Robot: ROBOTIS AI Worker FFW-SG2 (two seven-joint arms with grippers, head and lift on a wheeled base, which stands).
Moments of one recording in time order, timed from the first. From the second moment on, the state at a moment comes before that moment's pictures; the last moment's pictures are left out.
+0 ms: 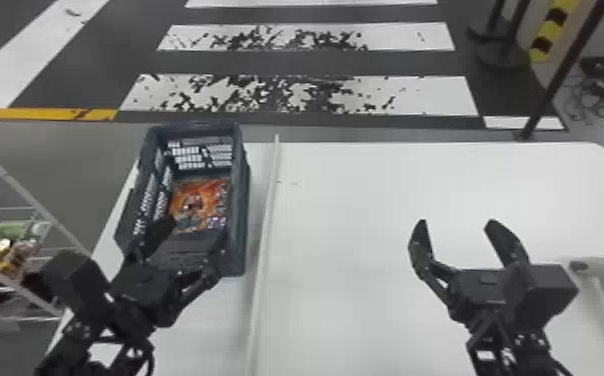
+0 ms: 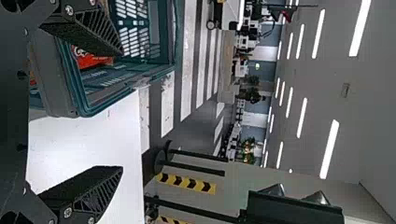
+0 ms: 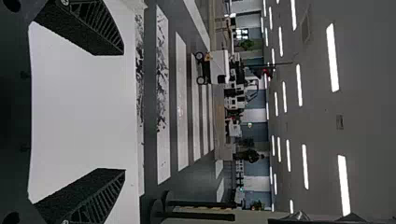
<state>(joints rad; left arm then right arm) 0.65 0.23 0.09 -2.12 0.31 0.08 -0.24 0.51 0.00 0.13 -1.87 0.00 -0.10 -0.06</state>
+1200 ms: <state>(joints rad) 0.10 0.53 0.11 -2.00 0.24 0.71 -0.32 0.55 0.00 0.11 -1.89 0.00 -0.07 -0.05</state>
